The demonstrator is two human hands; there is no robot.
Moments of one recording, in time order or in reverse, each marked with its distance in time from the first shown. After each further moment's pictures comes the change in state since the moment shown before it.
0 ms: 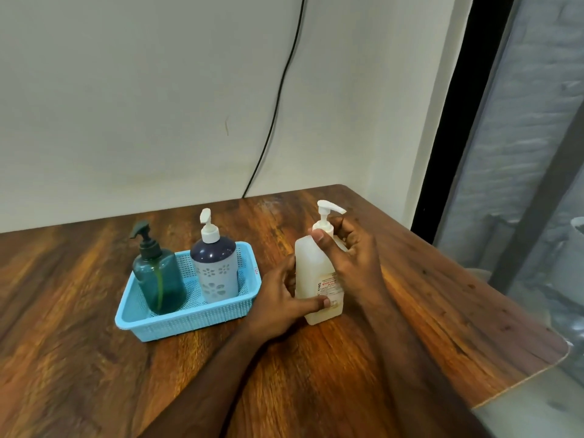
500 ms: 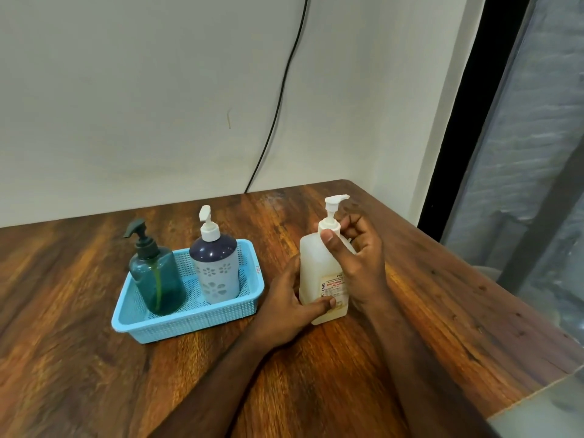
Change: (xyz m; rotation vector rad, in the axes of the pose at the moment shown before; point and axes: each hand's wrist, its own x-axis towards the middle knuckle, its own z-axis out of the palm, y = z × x) left_hand 0.000 -0.006 0.006 -0.006 -0.039 0.001; right_hand 0.003 0.022 0.005 0.176 0.084 0.005
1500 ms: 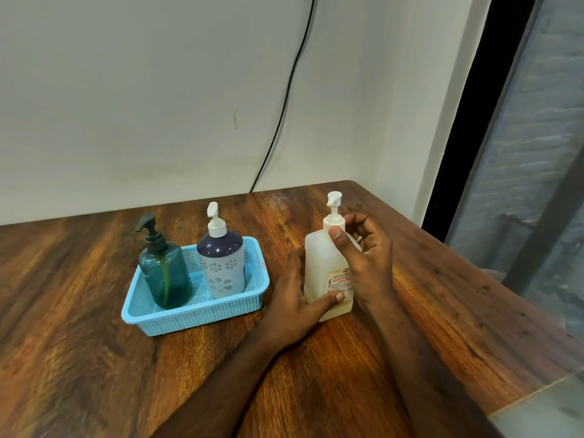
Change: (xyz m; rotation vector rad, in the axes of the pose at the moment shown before) left_hand -0.002 -0.003 0.006 0.058 0.082 0.059; right_hand -0.007 -0.006 0.000 -0.031 0.044 -0.015
